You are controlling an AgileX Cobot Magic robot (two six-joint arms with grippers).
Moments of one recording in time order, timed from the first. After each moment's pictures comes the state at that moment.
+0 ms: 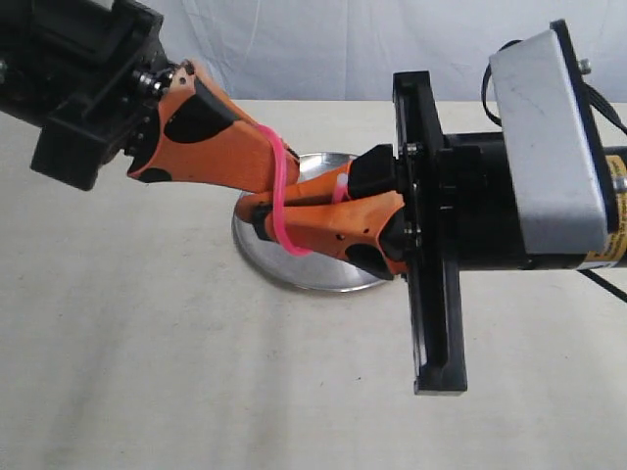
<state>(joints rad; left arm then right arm) -0.39 1.35 -1.12 -1.18 1.28 1.16 0.39 1.25 -0.64 -1.35 -1.08 0.68</state>
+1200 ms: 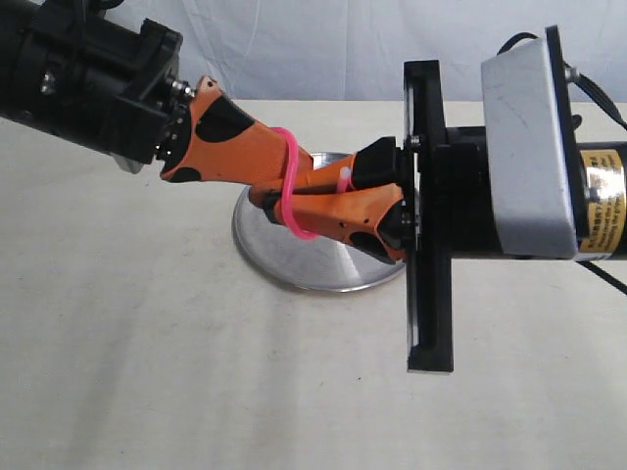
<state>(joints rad) -0.39 1.38 -1.06 -1.25 1.19 1.08 0.38 1.25 -0.64 -1.36 -1.02 0.61</state>
